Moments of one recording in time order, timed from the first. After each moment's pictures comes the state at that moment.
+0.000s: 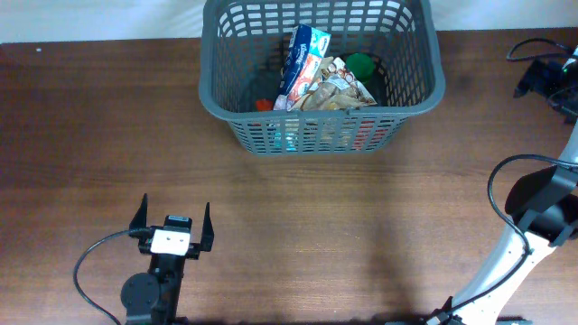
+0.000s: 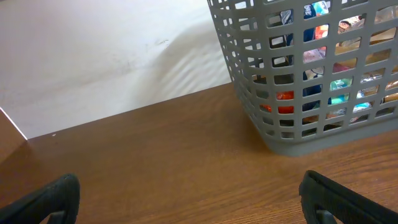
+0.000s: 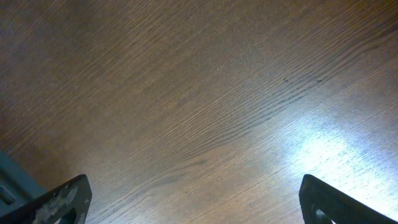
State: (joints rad) left arm 0.05 0.01 0.01 -0.07 0.12 0.25; right arm -0.48 2.32 2.56 -1.60 0.02 0.16
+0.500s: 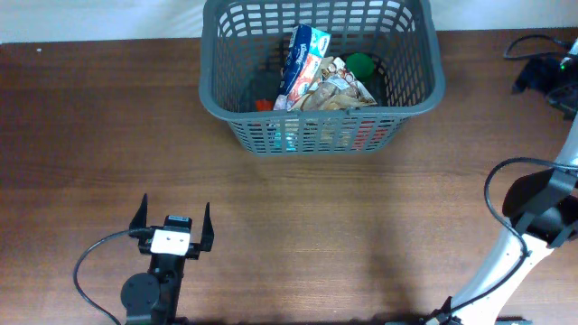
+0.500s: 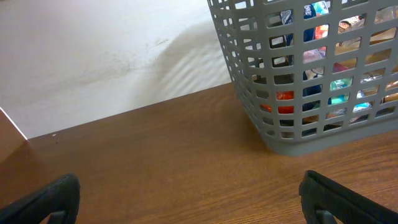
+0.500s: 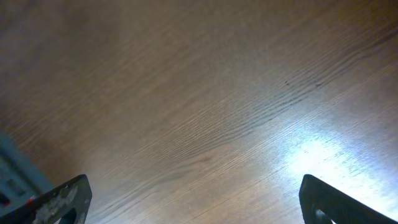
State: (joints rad) left arm 0.05 0.01 0.01 -0.07 0.12 0.25; right arm -0.45 2.28 2.56 -1.60 0.03 0.16
